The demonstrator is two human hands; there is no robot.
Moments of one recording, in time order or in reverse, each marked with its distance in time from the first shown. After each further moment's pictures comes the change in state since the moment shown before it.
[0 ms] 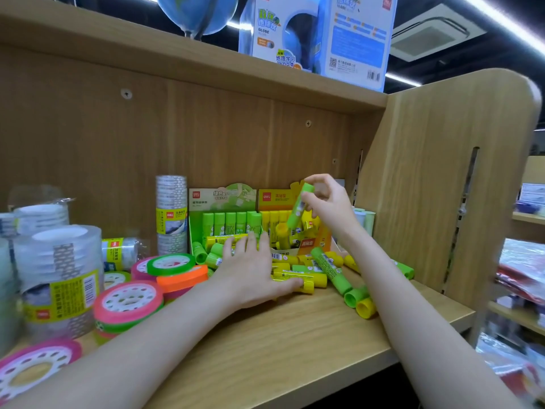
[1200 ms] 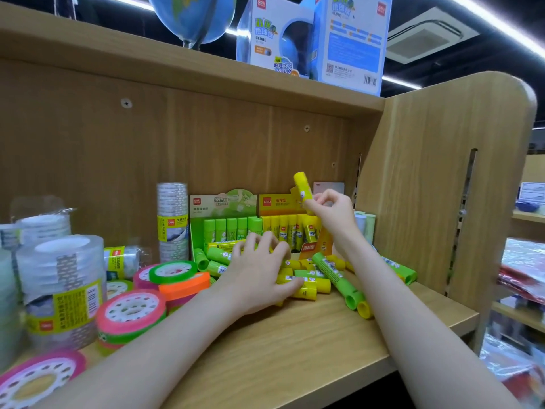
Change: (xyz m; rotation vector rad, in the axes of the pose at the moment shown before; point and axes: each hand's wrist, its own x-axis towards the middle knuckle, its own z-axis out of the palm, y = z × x) left_hand 0.003 -0.001 0.004 -0.009 0.214 0.189; right_hand 0.003 0.013 0.004 0.061 0.167 0.176
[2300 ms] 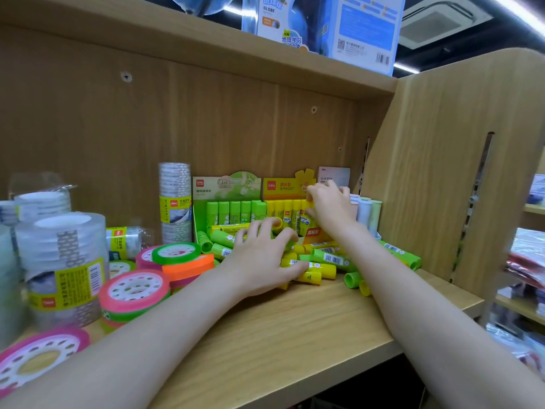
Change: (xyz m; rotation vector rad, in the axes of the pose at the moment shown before) left_hand 0.000 -0.002 0.002 -0.123 -0.053 -0.033; right_hand 0.011 0.016 0.011 -1.199 -0.160 -0.407
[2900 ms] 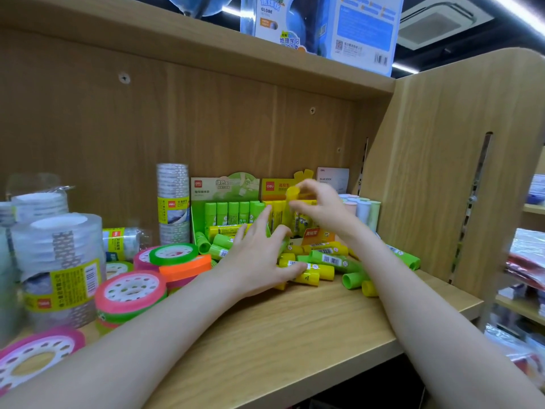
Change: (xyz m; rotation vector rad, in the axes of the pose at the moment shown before) left_hand -0.001 0.001 -0.004 -0.033 -0.027 -0.009; right_hand -0.007 -0.002 -0.011 0.855 -0.035 -0.119
